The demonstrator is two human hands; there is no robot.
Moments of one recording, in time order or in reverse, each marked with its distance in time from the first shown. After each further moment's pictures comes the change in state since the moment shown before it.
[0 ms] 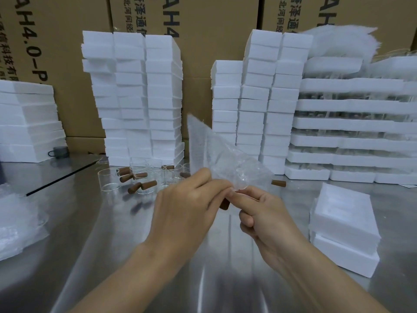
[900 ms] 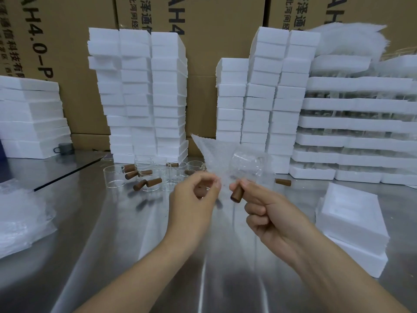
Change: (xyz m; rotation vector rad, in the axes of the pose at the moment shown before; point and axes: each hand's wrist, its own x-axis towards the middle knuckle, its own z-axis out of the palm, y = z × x) left_hand -0.011 -0.012 0.028 -0.631 -0.016 -0.801; right_hand 0.004 -0.011 0.000 0.280 -0.122 0.177
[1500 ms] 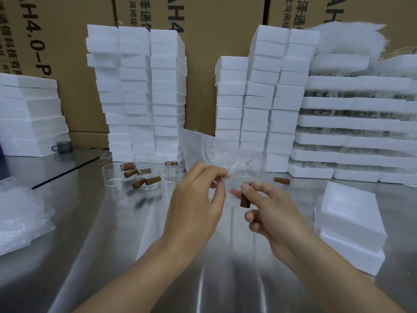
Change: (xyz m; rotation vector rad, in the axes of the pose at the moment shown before) left_hand -0.006 0.013 -0.003 0.396 -0.023 0.451; right_hand -0.003 0.007 0.000 -0.346 0.264 -0.126
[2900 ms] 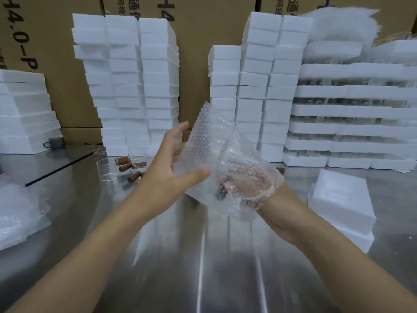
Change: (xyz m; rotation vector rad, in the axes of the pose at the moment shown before) left_hand 0.029 -0.018 -0.055 -0.374 -0.352 -0.278; right_hand 0.003 -0.008 -0.013 -0.151 -0.303 -0.271
